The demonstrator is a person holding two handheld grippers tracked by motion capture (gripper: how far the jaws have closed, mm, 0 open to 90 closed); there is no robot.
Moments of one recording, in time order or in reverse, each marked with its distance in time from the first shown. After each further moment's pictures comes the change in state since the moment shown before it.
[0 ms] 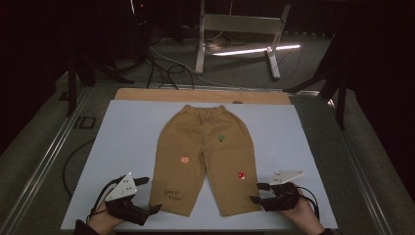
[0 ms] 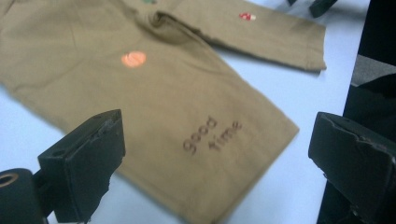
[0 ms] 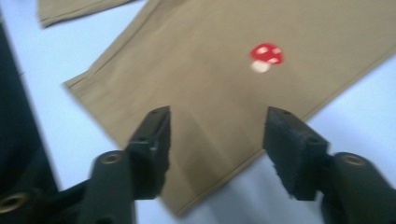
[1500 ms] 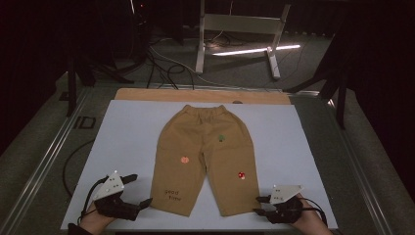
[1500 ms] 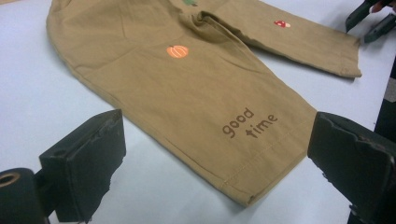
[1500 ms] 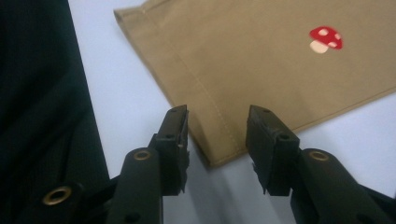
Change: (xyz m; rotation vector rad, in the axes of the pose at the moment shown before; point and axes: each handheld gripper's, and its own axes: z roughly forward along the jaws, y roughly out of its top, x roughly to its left) left arm 0.016 -0.013 -0.014 -0.043 0.087 -0.070; right arm 0.019 -0.020 -0.007 0.056 0.064 -0.227
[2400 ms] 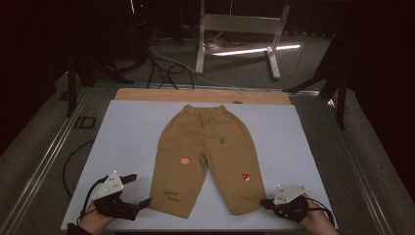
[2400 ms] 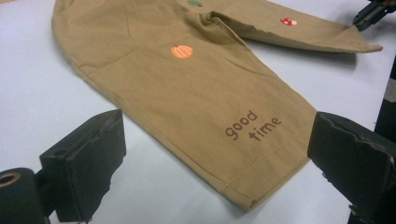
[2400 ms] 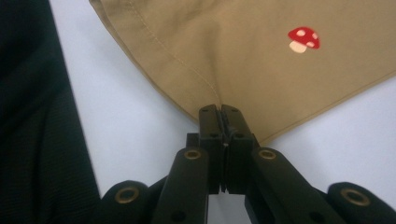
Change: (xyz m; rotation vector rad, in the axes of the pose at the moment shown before) left arm 0.002 -0.001 0.000 0.006 -0.002 0.000; right arm -0.004 -0.002 -0.013 0.066 -0.070 -0.058
